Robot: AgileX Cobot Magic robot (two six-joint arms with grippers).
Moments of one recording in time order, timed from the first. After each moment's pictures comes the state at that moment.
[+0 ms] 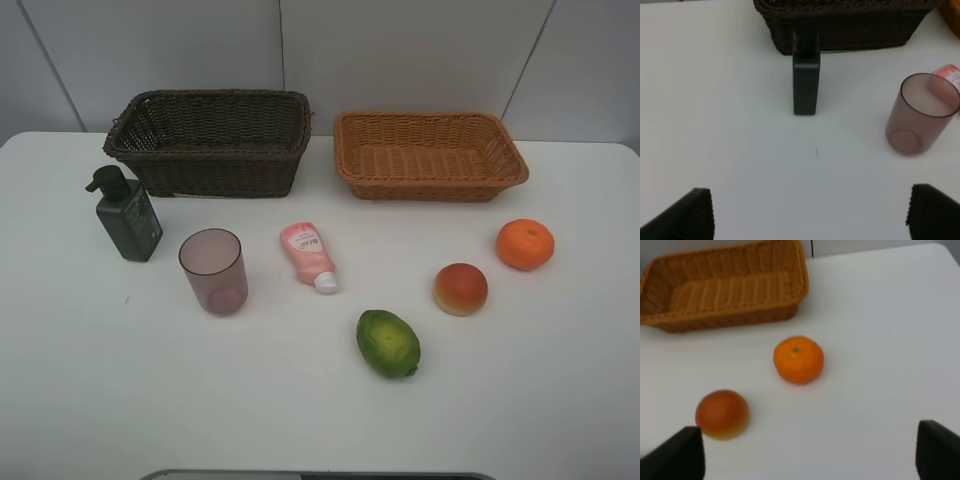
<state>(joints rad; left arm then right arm) -0.12 -0.01 -0.50 -0.01 1.06 0.00 0.01 0.13 -0.53 -0.09 1.06 0.13</state>
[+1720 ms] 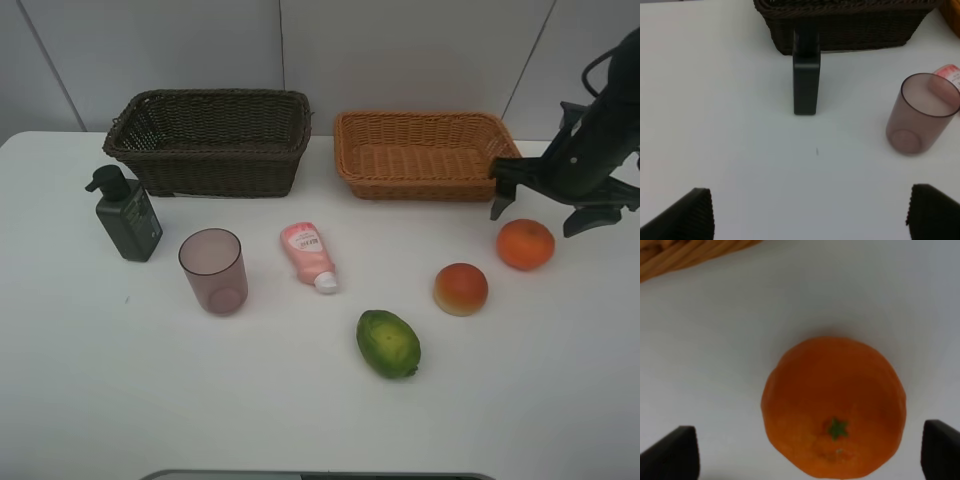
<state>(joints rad) -0.12 -0.01 -0.50 -0.01 1.06 0.00 0.05 1.79 -1.06 -0.11 0.72 0.39</state>
